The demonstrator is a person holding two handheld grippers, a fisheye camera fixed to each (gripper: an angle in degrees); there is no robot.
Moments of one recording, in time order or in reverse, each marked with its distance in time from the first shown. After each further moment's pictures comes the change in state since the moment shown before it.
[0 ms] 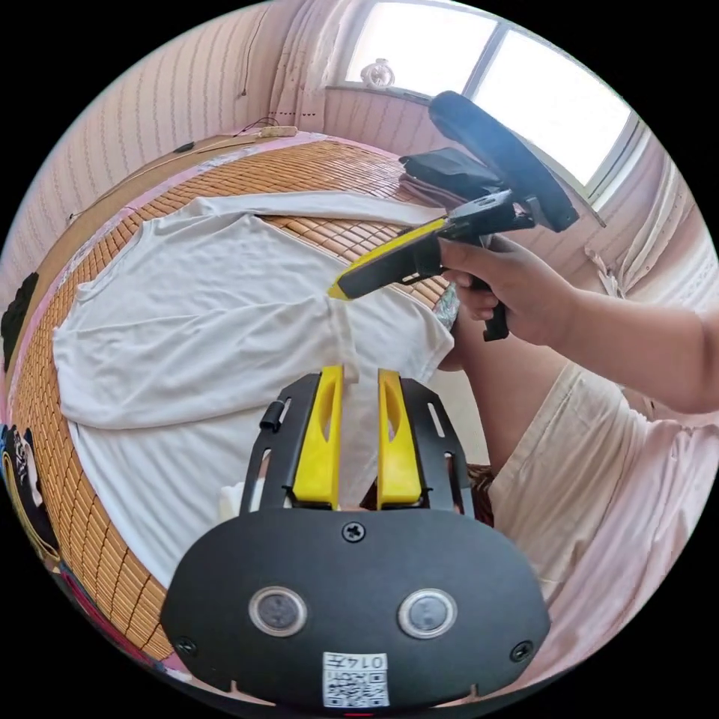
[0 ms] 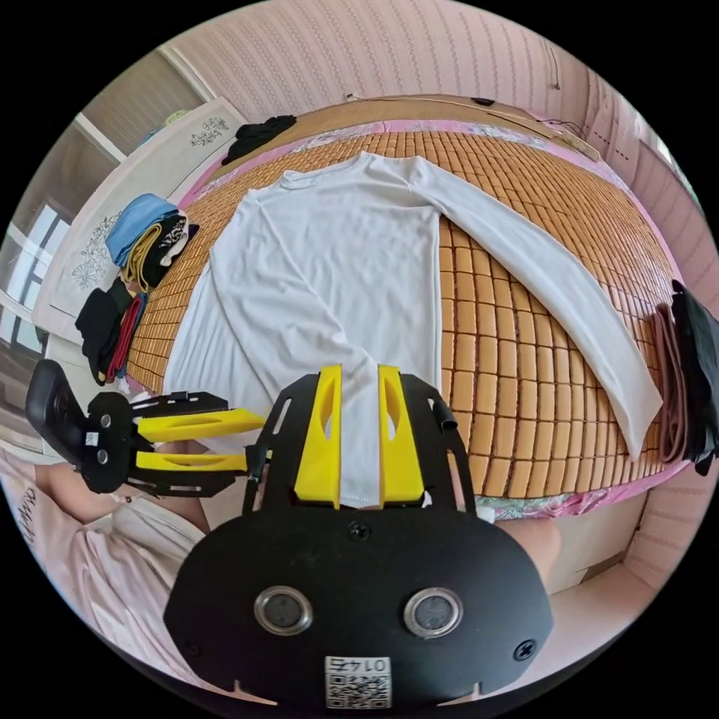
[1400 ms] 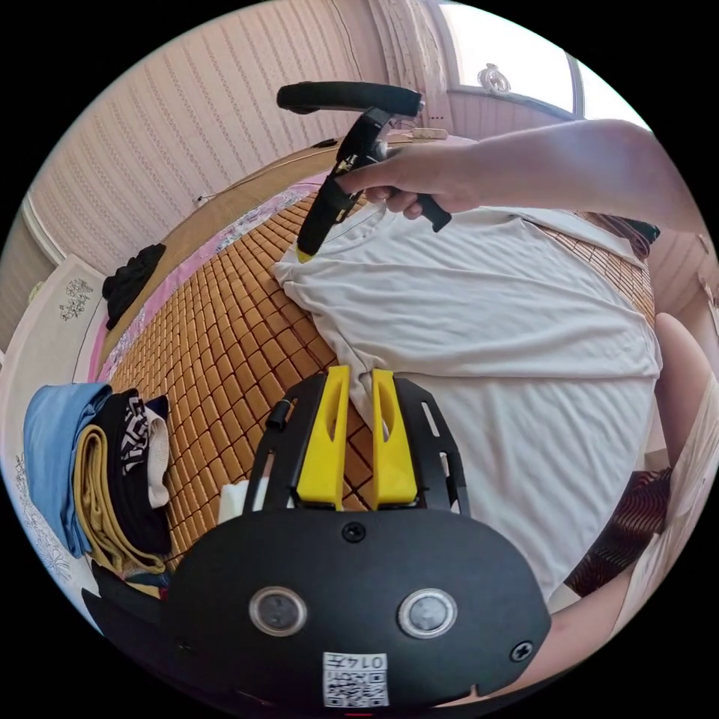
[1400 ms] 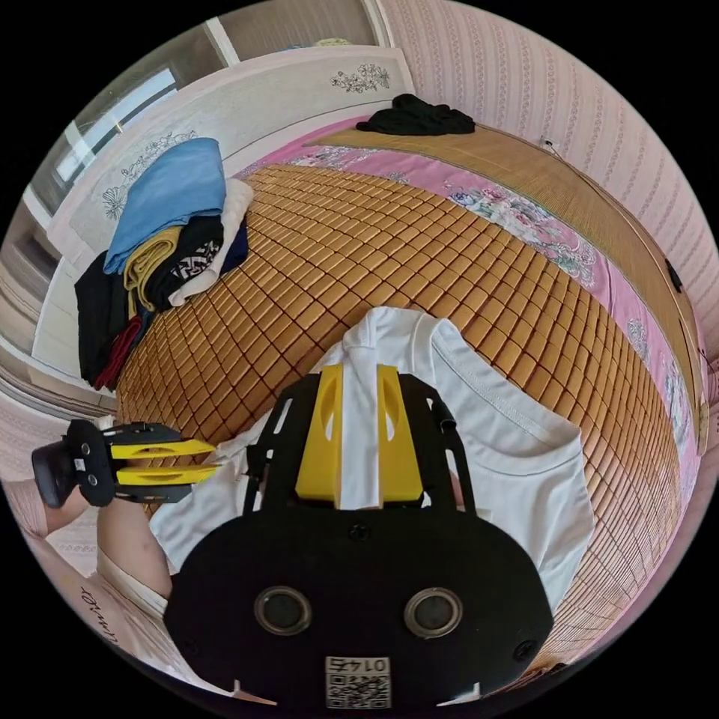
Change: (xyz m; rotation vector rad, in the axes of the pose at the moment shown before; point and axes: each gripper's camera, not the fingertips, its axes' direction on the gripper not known) left arm -0.289 -0.009 -0.002 0.013 -0.461 -0.121; right arm -0.127 -0.367 0.055 -0.064 -0.068 -0.556
